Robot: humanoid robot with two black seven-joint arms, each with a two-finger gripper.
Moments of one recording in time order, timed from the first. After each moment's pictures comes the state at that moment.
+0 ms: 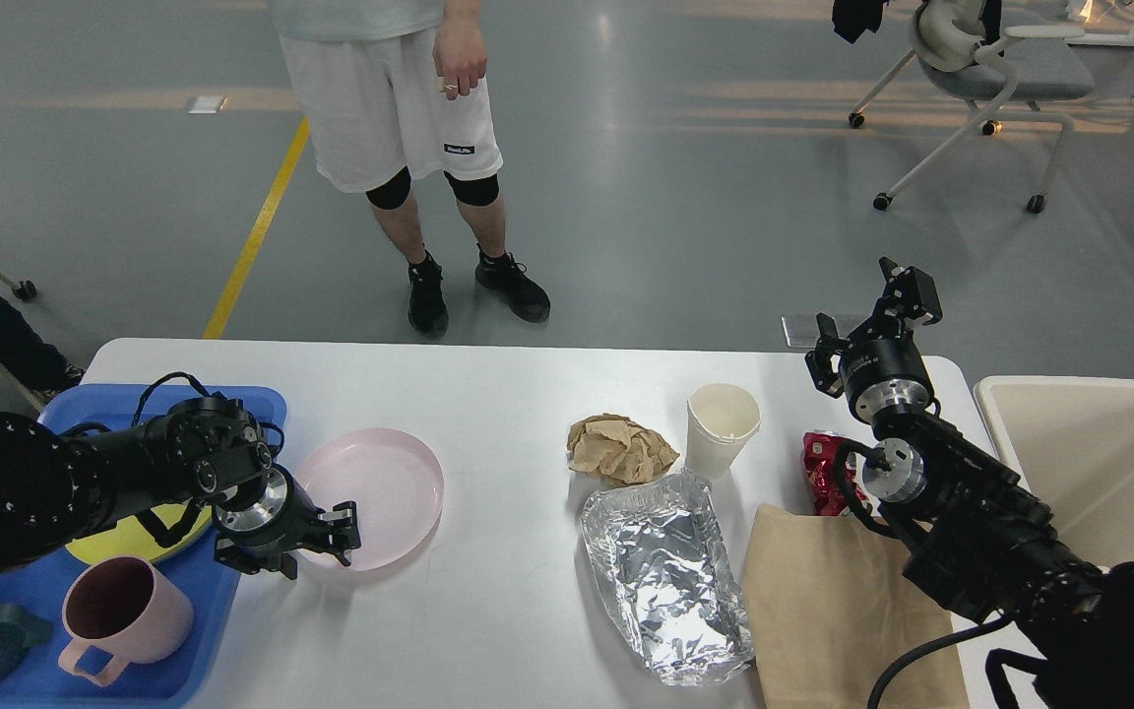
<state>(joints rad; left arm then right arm) -1.15 0.18 0.95 -0.55 0.10 -0.63 0.14 0.73 -0.07 0.74 0.35 -0.08 0.09 0.49</state>
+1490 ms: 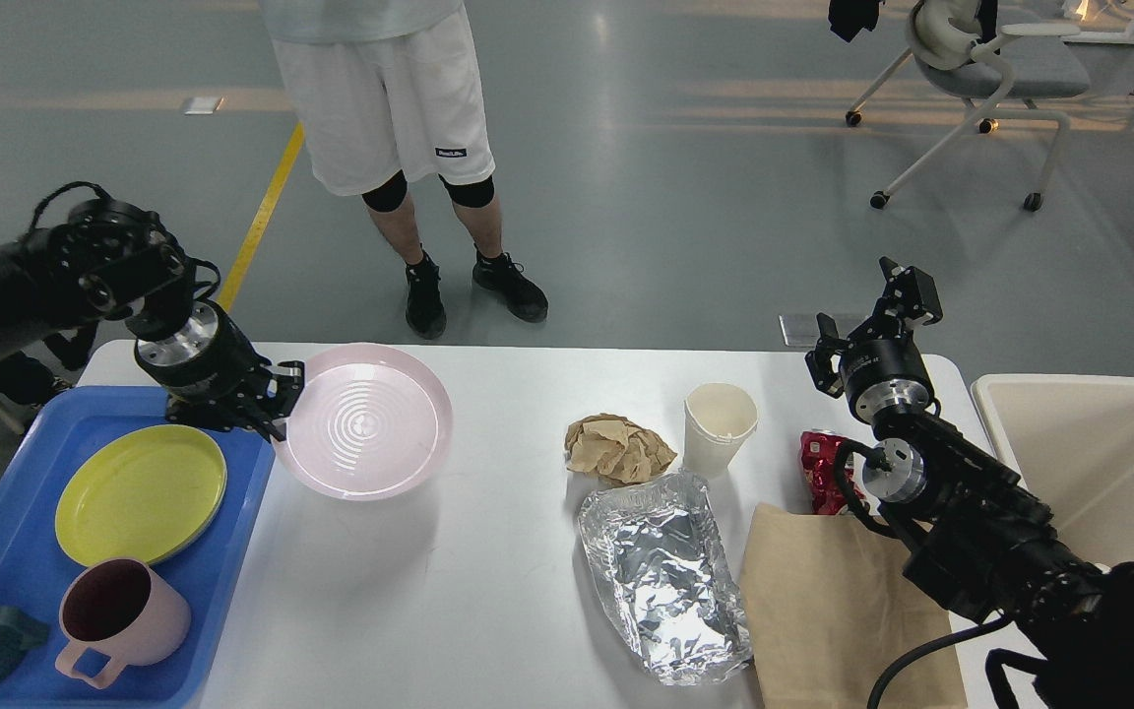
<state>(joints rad) -1.47 0.36 0.93 -0.55 0.10 -0.94 0.14 0.73 -0.07 0.74 0.35 -0.08 0.09 0.49</state>
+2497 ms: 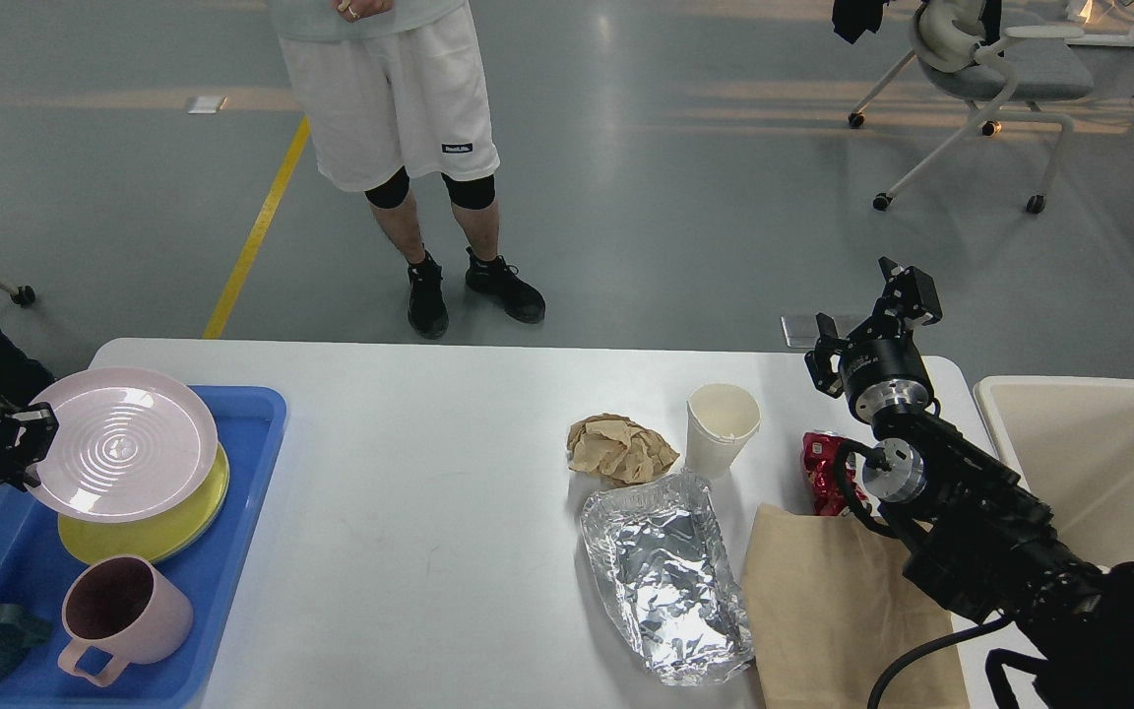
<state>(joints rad) -1.09 0.53 0.86 -0.08 0.10 -0.96 0.14 0.73 -0.07 0.74 0.35 -0.08 0.09 0.49</state>
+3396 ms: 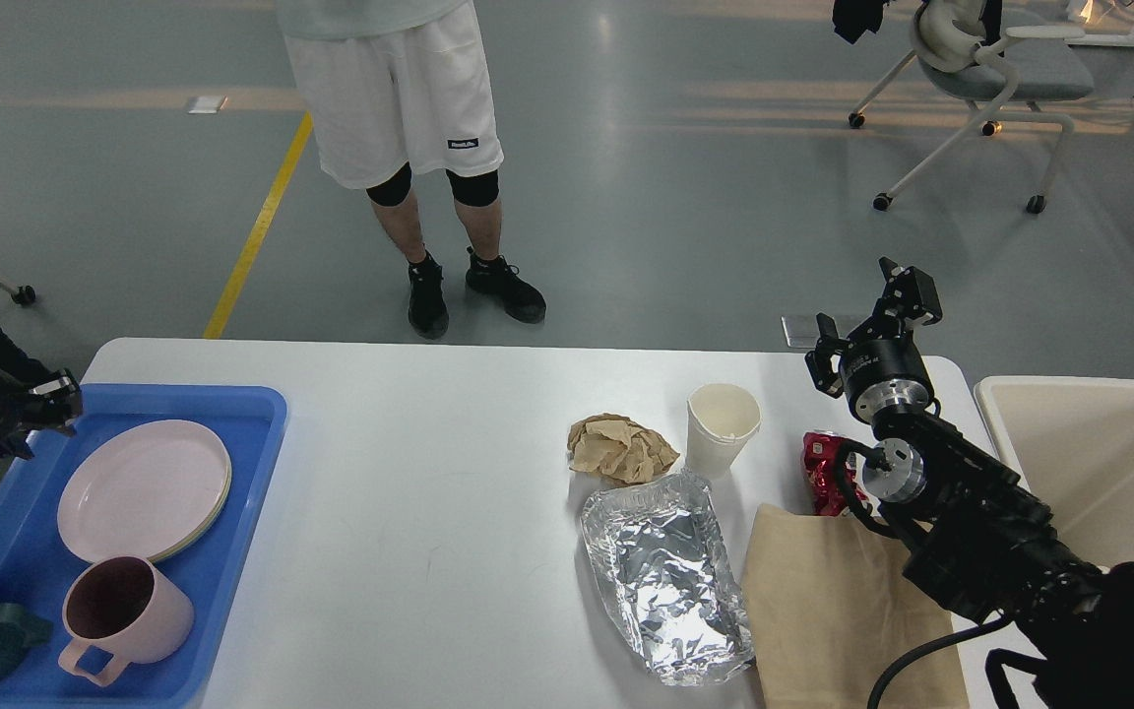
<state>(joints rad) -1.07 0.49 0.80 -0.08 0.10 -0.78 0.14 0.73 -0.07 0.74 0.35 -0.08 0.09 0.49</state>
